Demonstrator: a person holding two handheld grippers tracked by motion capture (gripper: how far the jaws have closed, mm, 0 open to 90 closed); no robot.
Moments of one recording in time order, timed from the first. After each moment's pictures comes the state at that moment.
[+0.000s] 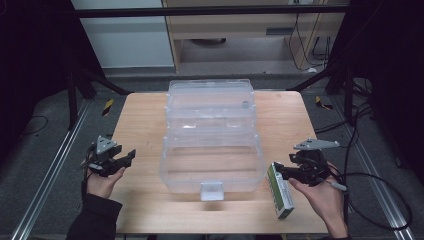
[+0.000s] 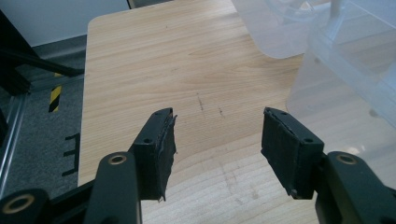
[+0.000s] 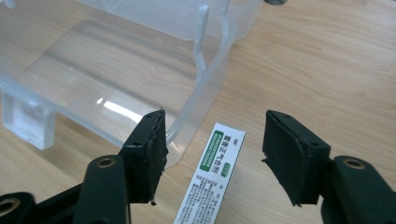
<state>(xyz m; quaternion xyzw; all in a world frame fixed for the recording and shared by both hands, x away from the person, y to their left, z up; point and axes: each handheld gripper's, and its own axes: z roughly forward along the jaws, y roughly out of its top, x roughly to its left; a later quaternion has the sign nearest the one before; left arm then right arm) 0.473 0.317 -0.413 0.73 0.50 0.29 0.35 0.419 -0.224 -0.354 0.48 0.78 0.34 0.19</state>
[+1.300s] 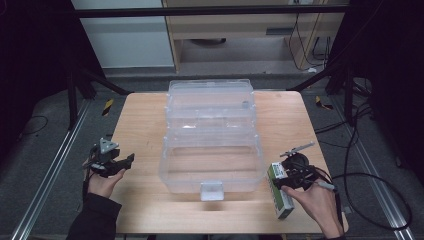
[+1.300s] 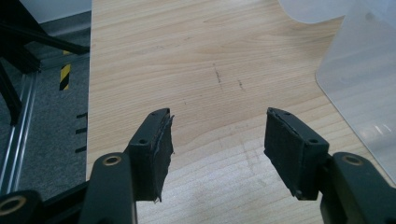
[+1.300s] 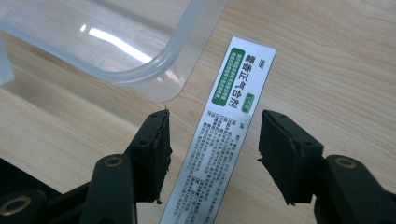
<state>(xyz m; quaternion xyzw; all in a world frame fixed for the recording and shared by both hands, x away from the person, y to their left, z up) 0.481 0.322 -0.431 0.74 0.52 0.28 0.31 0.428 -0.207 -0.383 0.53 0.82 0.20 0.11</state>
